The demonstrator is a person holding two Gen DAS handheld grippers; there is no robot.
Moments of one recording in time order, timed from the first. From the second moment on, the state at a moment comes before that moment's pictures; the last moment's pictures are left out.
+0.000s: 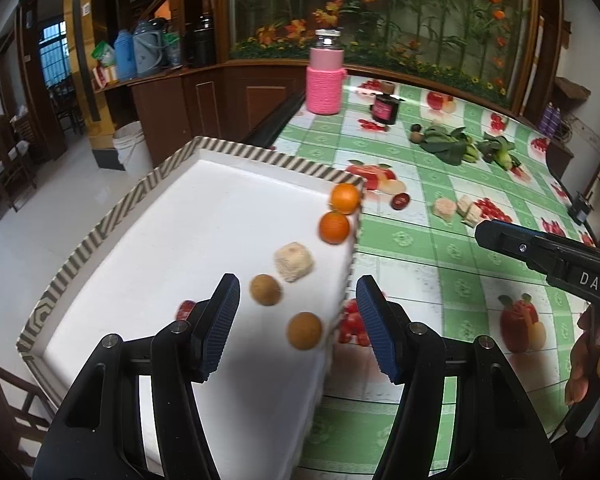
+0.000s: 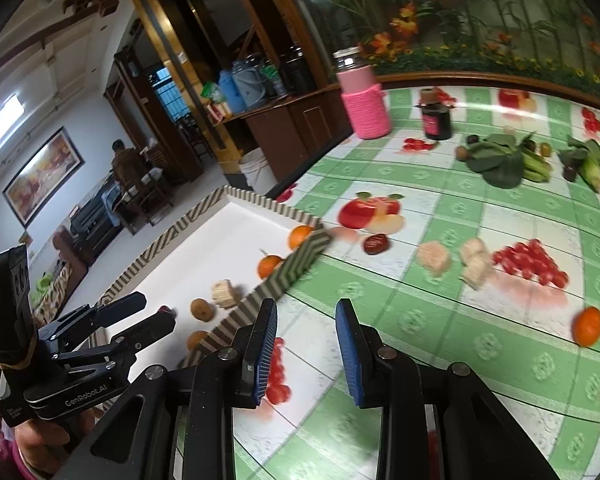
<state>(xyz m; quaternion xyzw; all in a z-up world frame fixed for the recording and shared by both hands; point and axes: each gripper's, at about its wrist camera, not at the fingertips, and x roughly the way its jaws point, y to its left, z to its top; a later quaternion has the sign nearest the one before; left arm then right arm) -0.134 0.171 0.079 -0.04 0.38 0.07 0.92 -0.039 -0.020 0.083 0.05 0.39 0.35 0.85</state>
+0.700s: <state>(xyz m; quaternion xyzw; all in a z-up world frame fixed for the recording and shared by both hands) -0.099 0.121 0.071 -0.05 0.40 0.00 0.91 -0.038 -0.146 0.061 0.09 0.41 0.22 0.88</state>
